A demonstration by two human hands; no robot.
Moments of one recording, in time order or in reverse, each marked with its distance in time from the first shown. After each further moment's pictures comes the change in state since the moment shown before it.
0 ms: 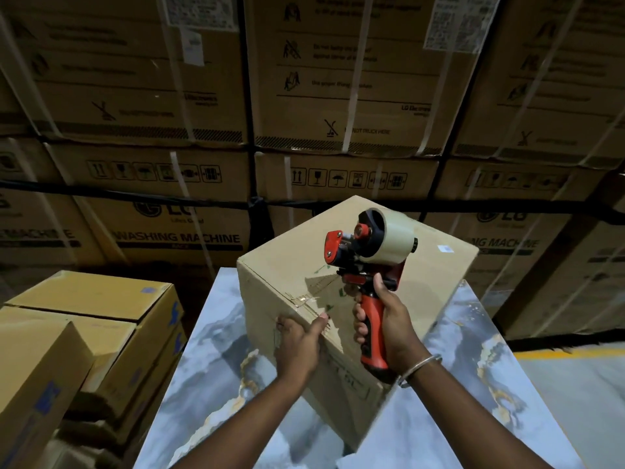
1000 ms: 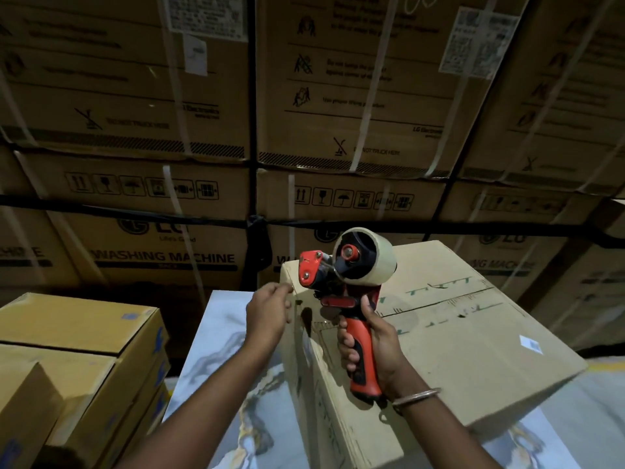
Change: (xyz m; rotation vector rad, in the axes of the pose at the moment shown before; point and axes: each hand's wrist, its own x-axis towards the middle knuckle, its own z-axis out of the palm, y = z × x) left_hand 0.105 0.076 -0.075 -0.099 0.001 0.042; right_hand 0.065 0.011 0.043 0.177 -0.127 0.215
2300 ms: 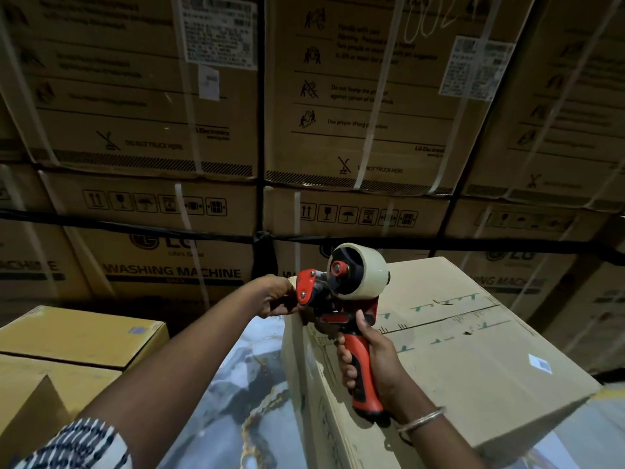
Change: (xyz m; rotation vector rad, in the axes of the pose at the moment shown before) left_hand 0.071 0.047 -0.004 -0.024 -0.377 -0.397; right_hand -0.006 -0.002 0.011 -0.144 0.058 -0.002
